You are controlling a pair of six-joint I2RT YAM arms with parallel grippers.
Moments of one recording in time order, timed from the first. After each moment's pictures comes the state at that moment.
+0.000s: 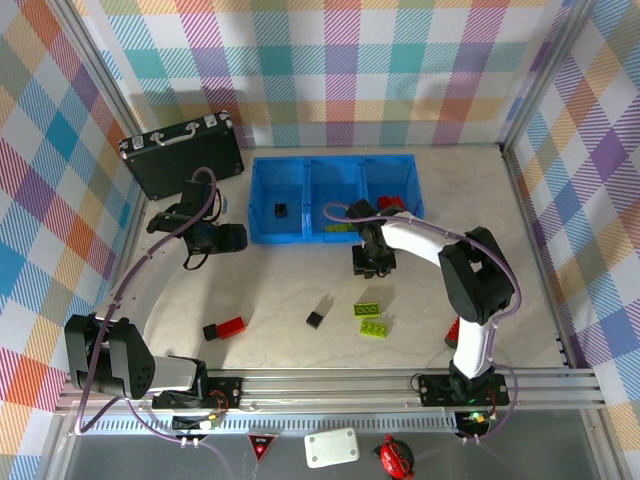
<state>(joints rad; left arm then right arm) -0.15 1.33 1.11 -0.84 0.02 -0.23 0.59 1.89 1.28 -0.86 0.00 0.50</state>
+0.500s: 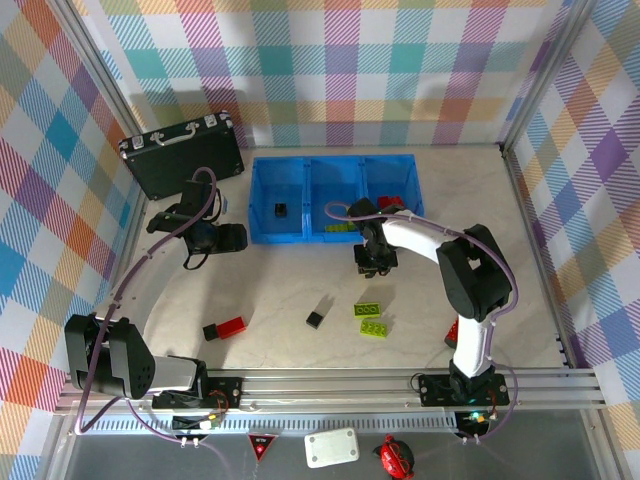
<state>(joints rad) -0.15 1.33 1.11 -0.84 0.02 -0.23 0.58 1.90 1.29 -0.86 0.00 0.47</state>
